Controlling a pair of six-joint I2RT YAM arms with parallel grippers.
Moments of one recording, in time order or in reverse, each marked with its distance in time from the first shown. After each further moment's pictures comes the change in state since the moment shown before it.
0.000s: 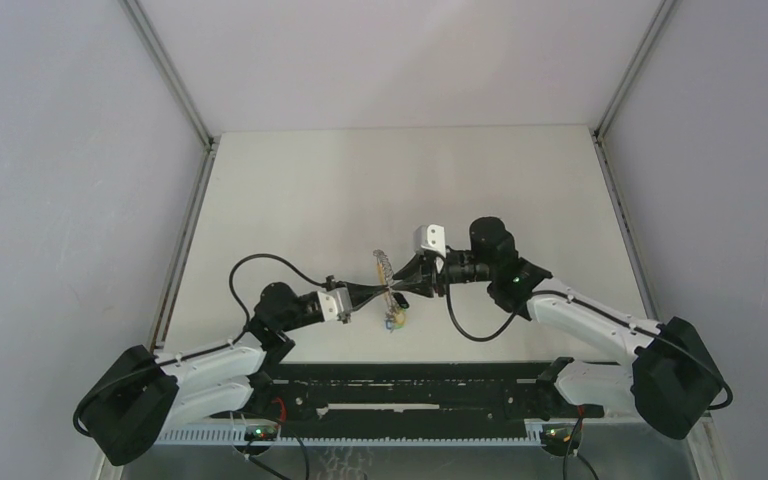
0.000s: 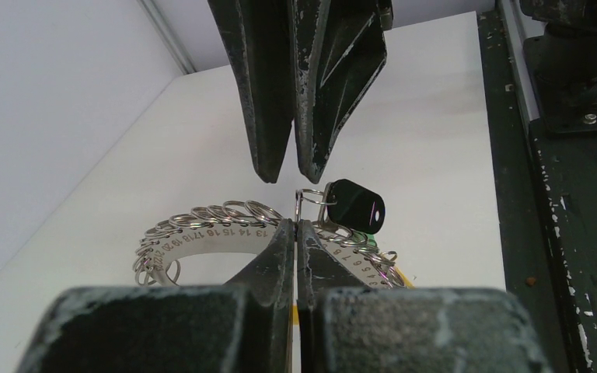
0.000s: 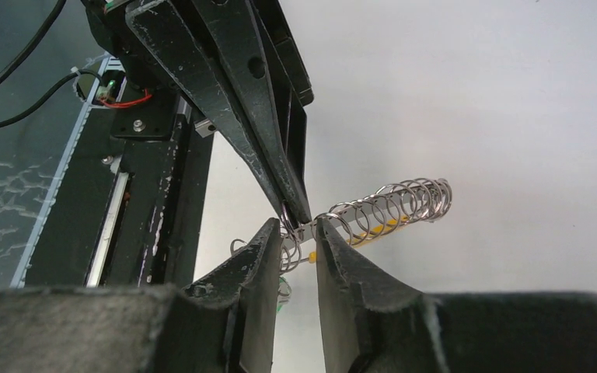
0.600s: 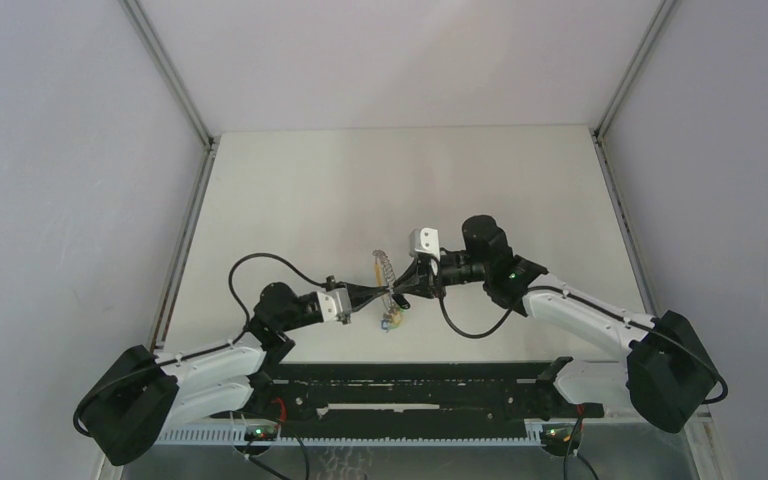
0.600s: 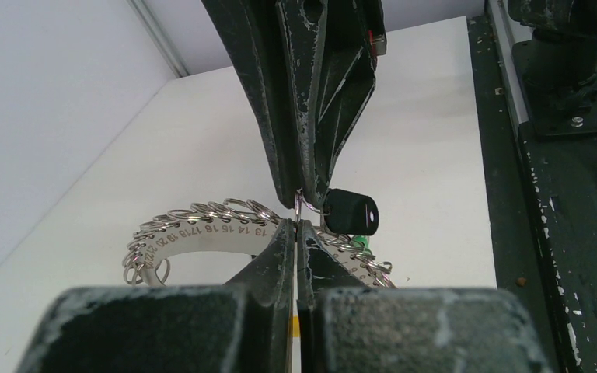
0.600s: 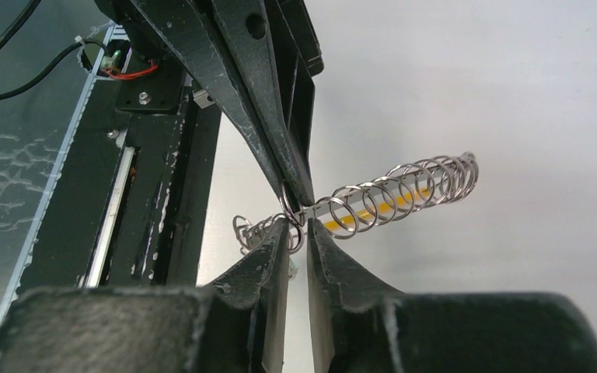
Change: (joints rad) left arm 0.001 0.000 0.000 0.006 0.023 -0.013; right arm 0.000 0.040 0.028 -0.098 -0.021 -0.069
